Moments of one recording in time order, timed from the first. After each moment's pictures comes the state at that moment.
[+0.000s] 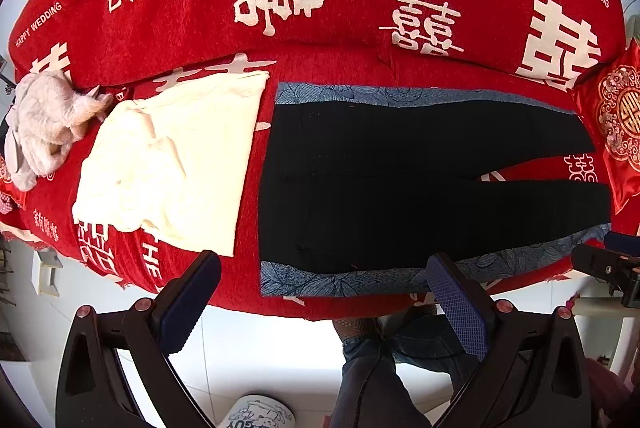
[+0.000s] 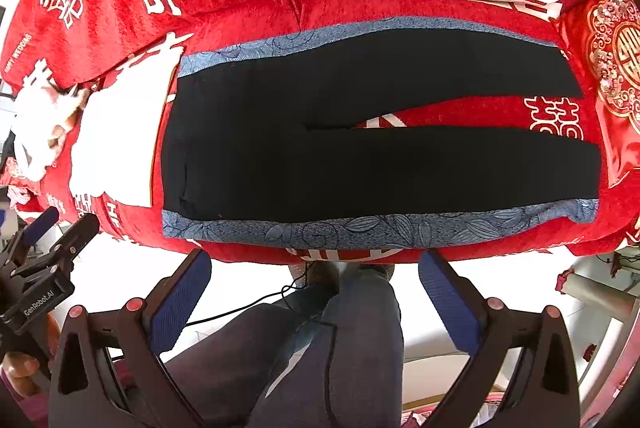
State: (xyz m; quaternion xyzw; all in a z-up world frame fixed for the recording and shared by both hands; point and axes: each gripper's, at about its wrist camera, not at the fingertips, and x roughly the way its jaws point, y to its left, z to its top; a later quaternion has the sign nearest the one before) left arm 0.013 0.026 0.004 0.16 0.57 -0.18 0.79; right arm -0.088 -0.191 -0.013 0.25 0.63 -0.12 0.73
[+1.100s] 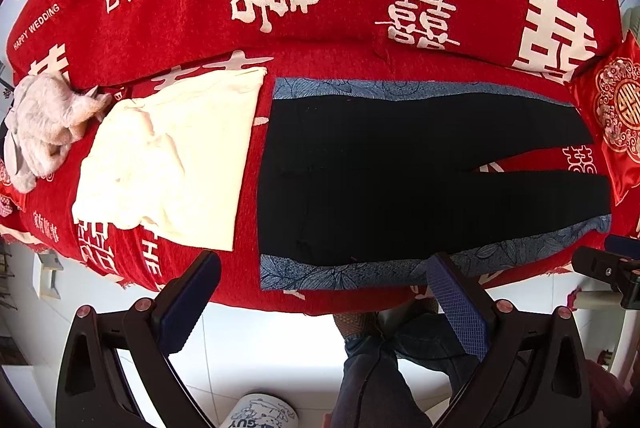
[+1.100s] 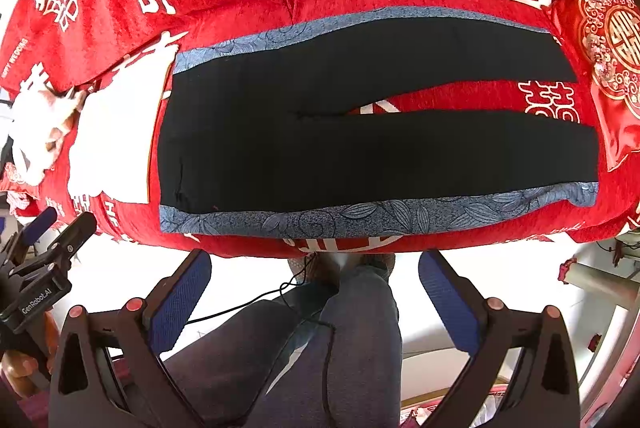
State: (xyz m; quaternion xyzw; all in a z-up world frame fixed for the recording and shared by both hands) left arm 0.004 0.031 0.002 0.17 0.57 -0.19 0.78; right arm -0.103 -0.185 -0.019 0.26 0.63 -0.13 0.72
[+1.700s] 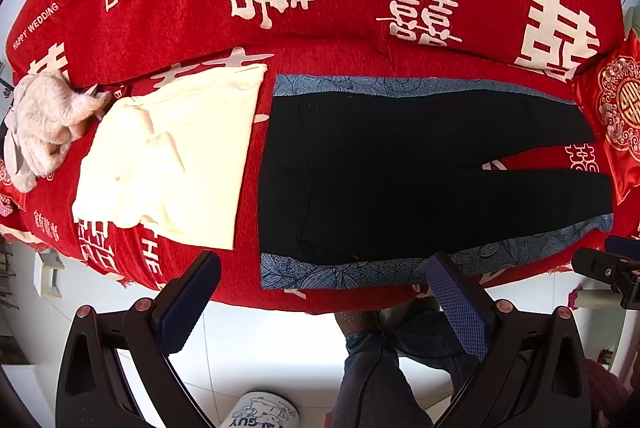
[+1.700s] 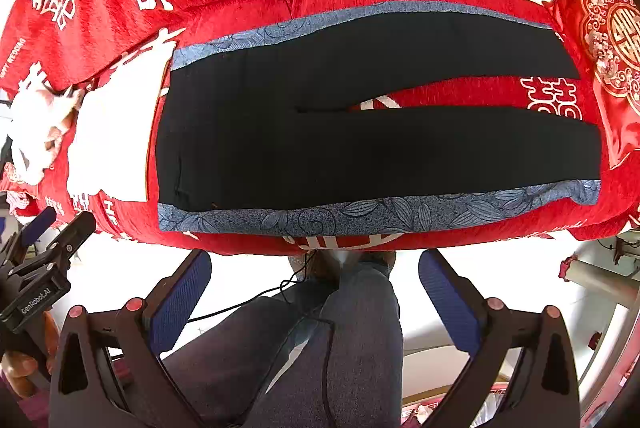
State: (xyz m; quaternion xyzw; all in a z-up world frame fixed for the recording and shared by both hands) left arm 0.004 0.034 -0.004 0.17 0.57 -0.18 0.78; right arm -0.102 -0.186 -0.024 0.26 0.63 -0.13 0.72
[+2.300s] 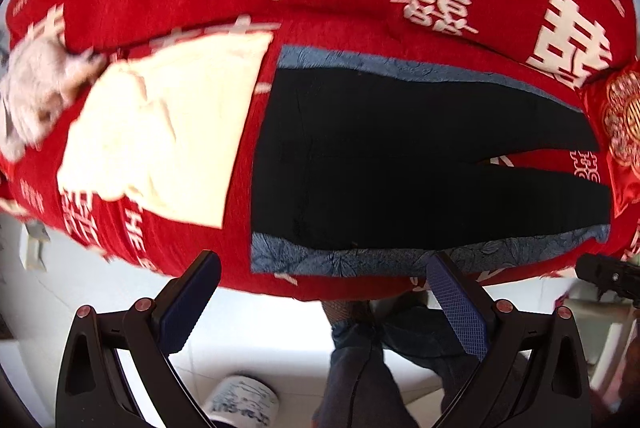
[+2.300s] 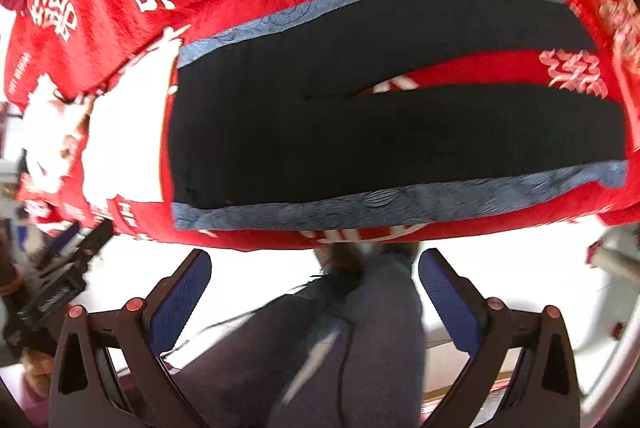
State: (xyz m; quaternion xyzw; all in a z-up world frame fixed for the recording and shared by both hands) left arm 0.016 0.048 -0.037 0.13 0.62 -0.17 0.76; right arm -0.105 -0.192 -0.050 0.33 0.62 -0.10 0.70
